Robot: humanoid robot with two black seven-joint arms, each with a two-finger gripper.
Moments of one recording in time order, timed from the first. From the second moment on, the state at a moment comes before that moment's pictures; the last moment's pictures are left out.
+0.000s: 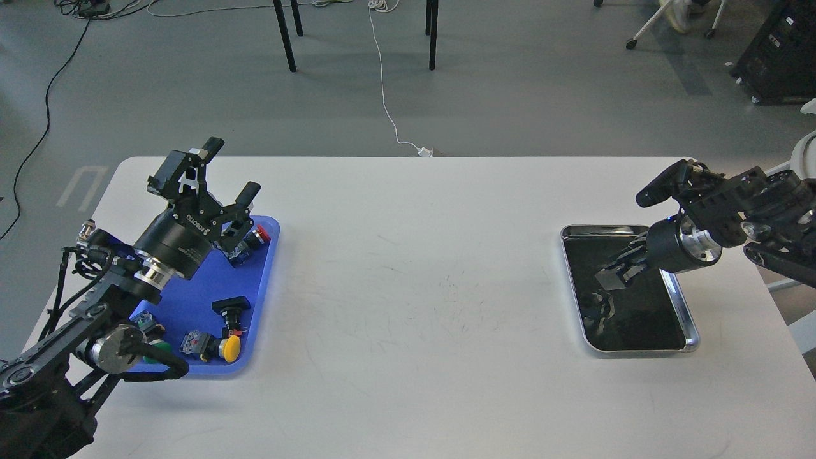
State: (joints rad) left arm -0.27 0.42 -1.04 -1.14 0.61 -0.38 -0.49; right arm 1.30 -0.64 -0.39 0.98 -1.62 0.39 0.49
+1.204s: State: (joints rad) left arm -0.22 0.49 -1.10 -1.14 0.61 -0.38 -0.49; right arm 1.31 -0.01 -0.50 0.83 -1.45 0.34 0.49
